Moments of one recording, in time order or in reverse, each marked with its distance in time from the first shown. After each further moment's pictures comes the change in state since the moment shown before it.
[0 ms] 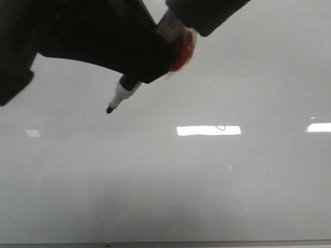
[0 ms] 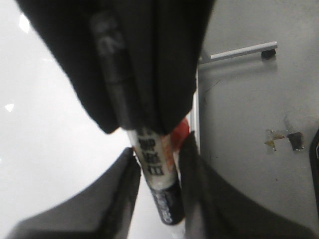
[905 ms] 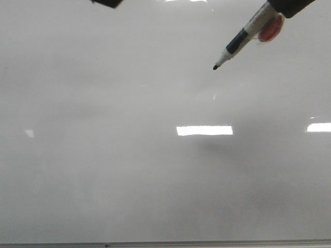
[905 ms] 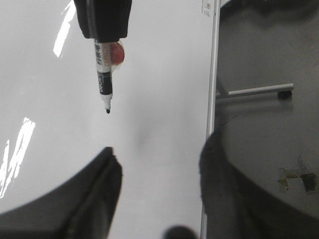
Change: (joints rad) left arm 0.000 -0.189 0.002 0.000 0.043 -0.072; right arm -0.423 -0.015 -0.002 0.016 0.002 0.000
